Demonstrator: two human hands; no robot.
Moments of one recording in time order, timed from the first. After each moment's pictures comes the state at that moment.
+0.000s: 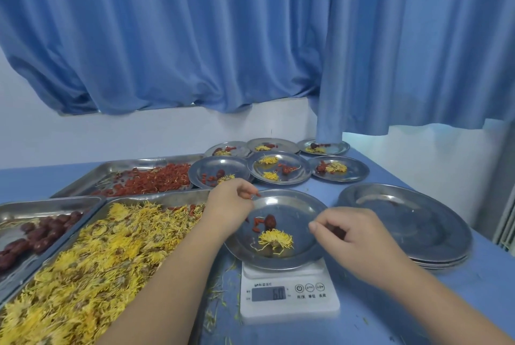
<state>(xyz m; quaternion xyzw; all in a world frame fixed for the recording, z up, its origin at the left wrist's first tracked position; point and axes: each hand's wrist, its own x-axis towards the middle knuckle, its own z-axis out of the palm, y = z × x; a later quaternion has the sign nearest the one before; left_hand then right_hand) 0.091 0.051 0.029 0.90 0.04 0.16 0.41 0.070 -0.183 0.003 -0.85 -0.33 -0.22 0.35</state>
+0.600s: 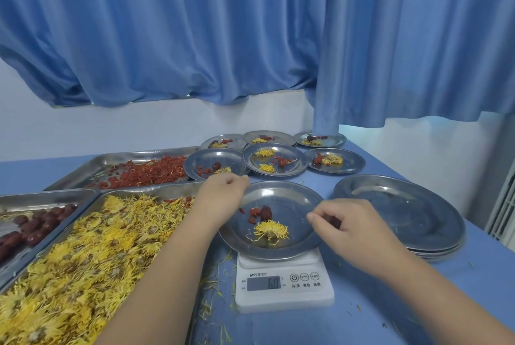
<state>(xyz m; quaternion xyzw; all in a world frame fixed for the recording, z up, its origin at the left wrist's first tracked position) 0.079 0.048 0.036 0.87 0.10 0.14 0.46 0.073 -0.187 0.000 -0.87 -0.29 -0.20 0.34</state>
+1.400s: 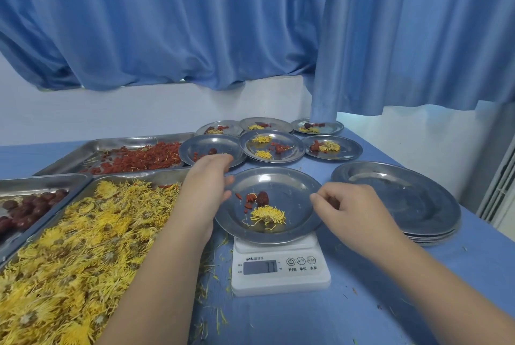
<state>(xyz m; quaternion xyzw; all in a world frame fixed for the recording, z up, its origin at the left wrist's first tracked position) 0.056 0.046 0.033 0.67 0.13 0.17 0.71 0.073 -0.183 -0.001 -0.90 -0.19 -0.19 0.35</state>
